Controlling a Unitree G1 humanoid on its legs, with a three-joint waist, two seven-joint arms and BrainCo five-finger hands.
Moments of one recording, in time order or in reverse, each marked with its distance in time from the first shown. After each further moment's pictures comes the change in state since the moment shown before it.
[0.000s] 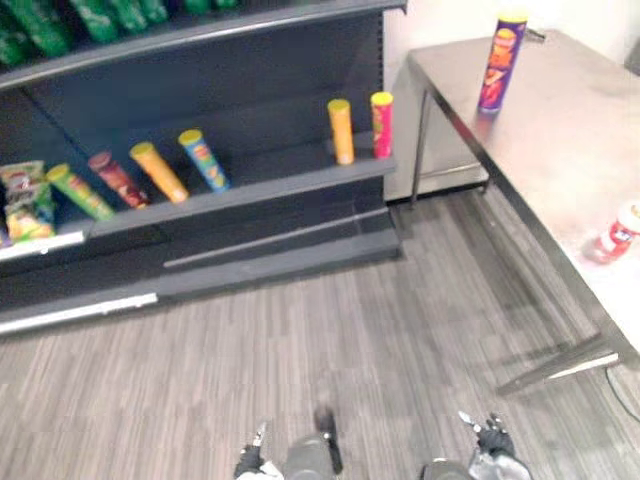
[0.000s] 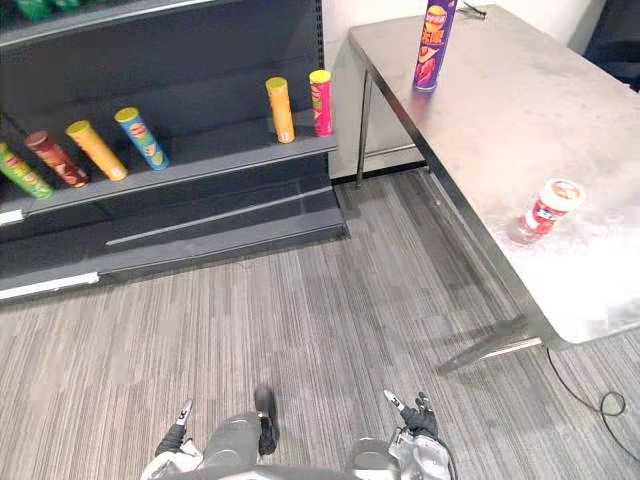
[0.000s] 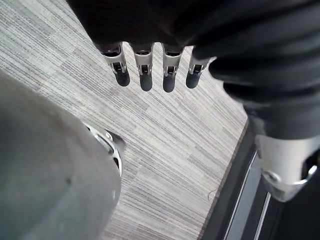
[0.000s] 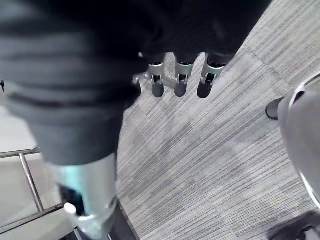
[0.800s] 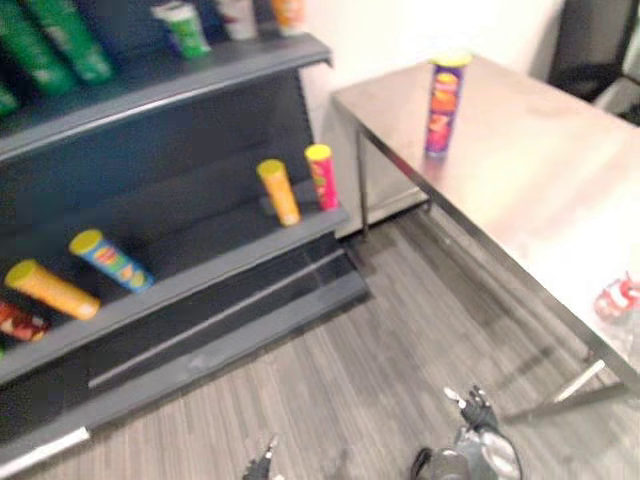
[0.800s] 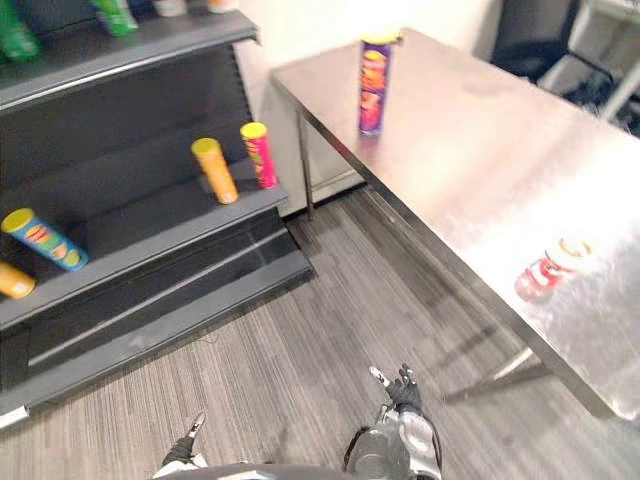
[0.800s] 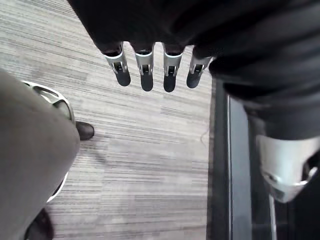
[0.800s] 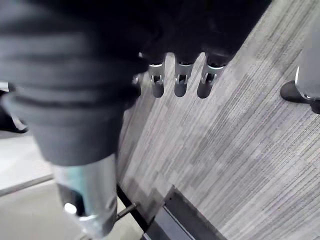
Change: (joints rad) left arm -0.008 -0.024 -0.044 0.088 0.143 0.026 0.048; right arm -0.049 0.035 0.055 -0.092 -0.007 -0.008 -0.016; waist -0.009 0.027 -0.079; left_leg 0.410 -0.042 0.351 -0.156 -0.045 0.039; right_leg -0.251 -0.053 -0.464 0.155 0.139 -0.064
